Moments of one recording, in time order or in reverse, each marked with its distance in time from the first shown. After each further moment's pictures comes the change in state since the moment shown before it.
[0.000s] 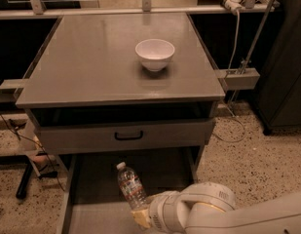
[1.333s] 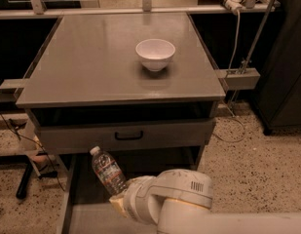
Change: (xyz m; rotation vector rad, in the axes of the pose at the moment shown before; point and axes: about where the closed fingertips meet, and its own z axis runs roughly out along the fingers) arm -0.079 0.047 -0.034 0.082 -0.048 -0.175
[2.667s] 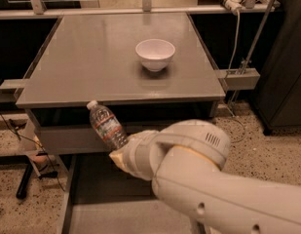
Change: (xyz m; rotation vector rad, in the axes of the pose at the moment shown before) arm -0.104 -0.048 -0.060 0.129 -0.113 -0.094
